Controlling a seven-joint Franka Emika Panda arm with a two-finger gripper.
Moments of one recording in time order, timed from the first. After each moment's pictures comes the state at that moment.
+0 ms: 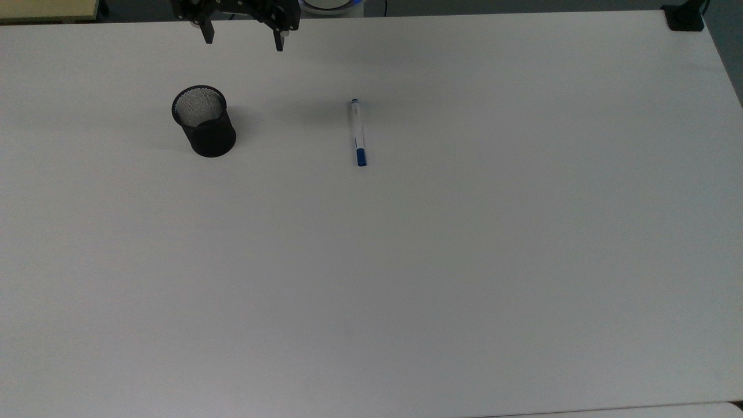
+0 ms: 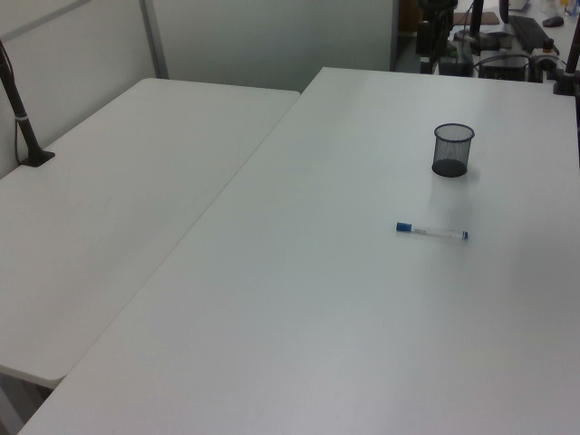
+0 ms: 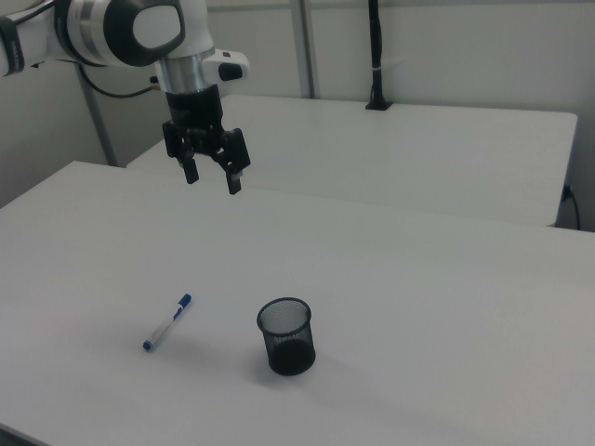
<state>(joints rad) 0.02 0.07 -0.10 -1.56 -0.03 1.61 -0.01</state>
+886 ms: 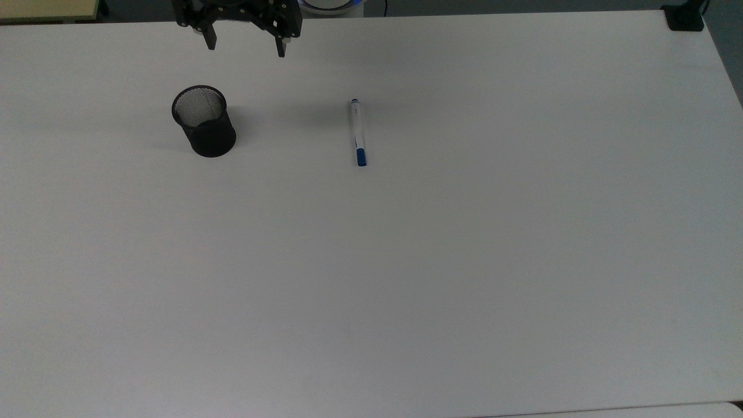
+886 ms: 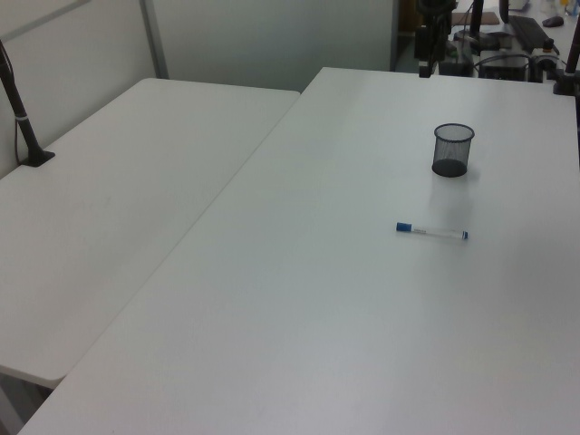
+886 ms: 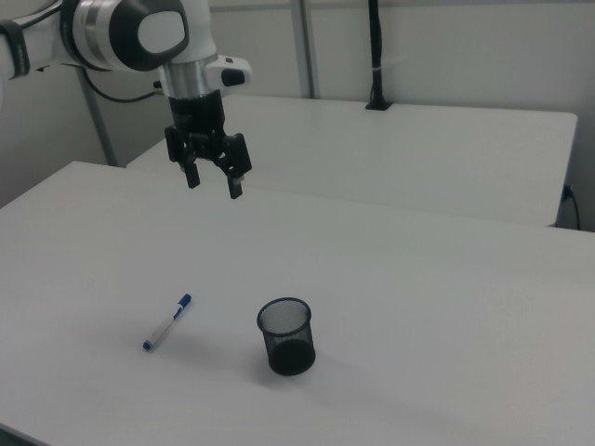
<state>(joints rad) 0.02 0.09 -0.10 -1.56 -0.03 1.61 -0.01</state>
